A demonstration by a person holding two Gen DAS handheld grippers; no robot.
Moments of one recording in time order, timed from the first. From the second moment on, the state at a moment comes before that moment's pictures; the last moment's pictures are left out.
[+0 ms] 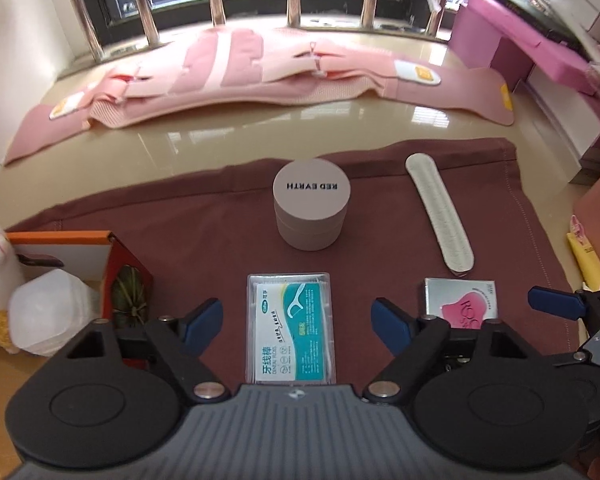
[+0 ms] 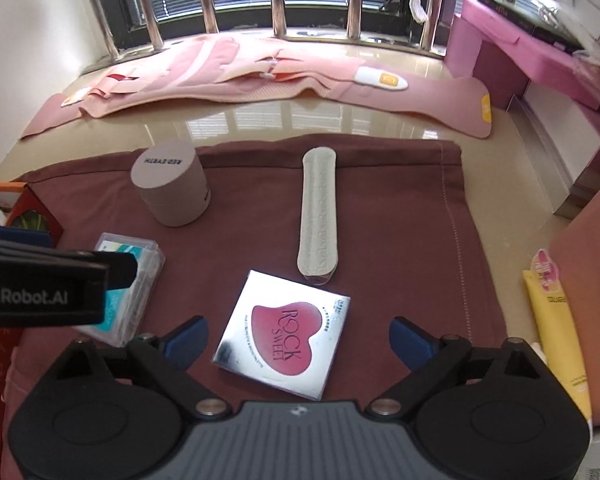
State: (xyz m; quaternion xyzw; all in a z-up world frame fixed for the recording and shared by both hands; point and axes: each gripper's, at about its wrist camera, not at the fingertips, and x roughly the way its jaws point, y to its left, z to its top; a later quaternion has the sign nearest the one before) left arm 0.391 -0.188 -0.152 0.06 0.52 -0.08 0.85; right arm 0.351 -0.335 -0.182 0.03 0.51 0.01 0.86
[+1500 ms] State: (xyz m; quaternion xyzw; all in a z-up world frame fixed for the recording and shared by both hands) left arm 0.403 -0.186 -0.186 0.06 0.58 -0.09 0.81; right arm 0.348 -0.334 -0.190 0.03 0.55 0.01 0.84
